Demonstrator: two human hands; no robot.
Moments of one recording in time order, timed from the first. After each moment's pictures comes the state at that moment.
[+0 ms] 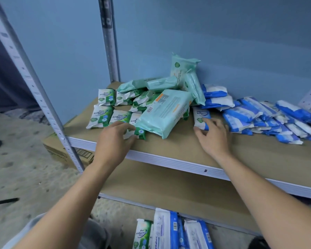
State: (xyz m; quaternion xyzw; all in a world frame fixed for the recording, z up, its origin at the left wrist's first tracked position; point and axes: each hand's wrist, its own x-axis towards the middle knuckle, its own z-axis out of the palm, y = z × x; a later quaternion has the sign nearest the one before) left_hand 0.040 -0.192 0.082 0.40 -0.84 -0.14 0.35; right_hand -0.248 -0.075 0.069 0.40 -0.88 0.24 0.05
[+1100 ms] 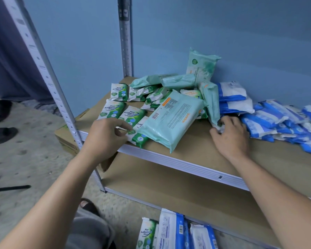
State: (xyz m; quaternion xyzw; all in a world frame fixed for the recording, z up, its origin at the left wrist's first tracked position) left_hand 0.079 -0.201 0.111 0.46 -0.81 -0.25 0.26; right_hand -0.257 -0.090 0.068 0.42 -0.87 0.23 0.11
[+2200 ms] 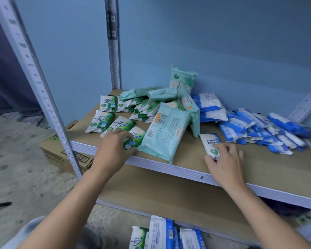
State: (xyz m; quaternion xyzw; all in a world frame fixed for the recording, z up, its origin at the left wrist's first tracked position) left_hand 0.049 -0.189 0.082 0.41 -0.85 -0.16 0.30; right_hand -0.225 -0.007 0.073 0.37 -0.89 0.24 0.09
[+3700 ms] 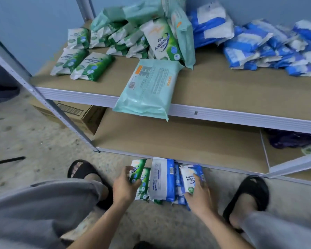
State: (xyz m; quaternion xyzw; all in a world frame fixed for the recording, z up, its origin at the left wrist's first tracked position) left_hand 0.077 -0.018 -0.161 0.61 -0.67 -0.41 0.12; right_hand -0.125 0.142 -0.173 0.29 -0.91 0.09 -0.29
